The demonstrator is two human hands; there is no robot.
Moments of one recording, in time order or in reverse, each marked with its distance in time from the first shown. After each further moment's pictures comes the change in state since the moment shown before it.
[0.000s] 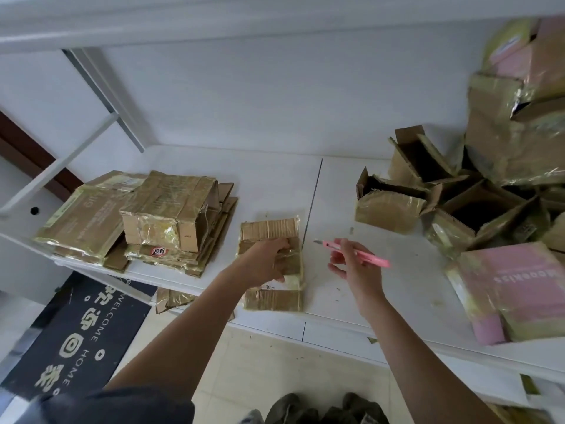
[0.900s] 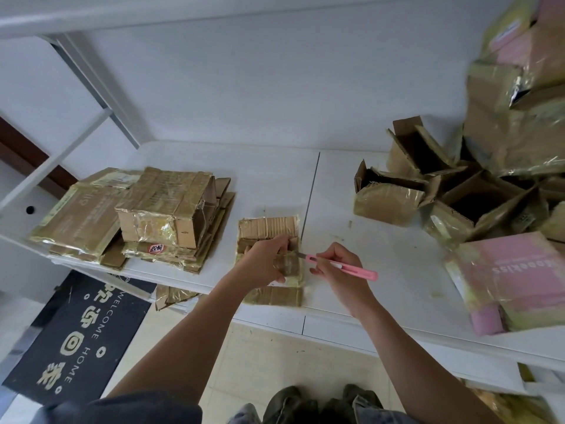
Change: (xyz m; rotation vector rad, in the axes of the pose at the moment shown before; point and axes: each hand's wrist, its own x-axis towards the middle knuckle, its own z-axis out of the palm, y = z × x) left_hand -0.006 -0.001 0.015 -0.026 0.050 -0.037; right_hand -0.008 0.021 0.003 -0.309 -0.238 -0.055
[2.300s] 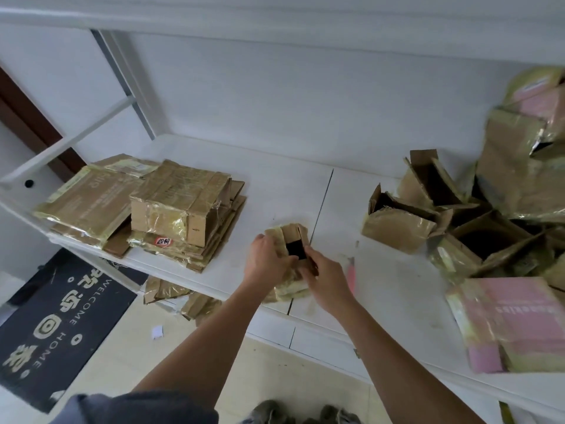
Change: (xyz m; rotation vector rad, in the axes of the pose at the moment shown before) left_hand 0.016 0.000 0.007 -0.180 0.429 -0.331; right_hand 0.017 -0.029 0.041 -0.707 -0.138 -0.131
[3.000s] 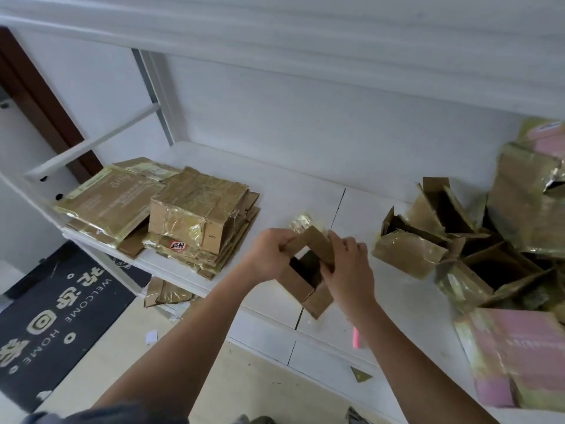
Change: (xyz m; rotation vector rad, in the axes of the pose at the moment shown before) left_hand -0.011 0.013 -0.074 -0.293 -0.150 0.315; right_hand 0.016 -0.031 -0.027 -0.616 0.248 -0.104
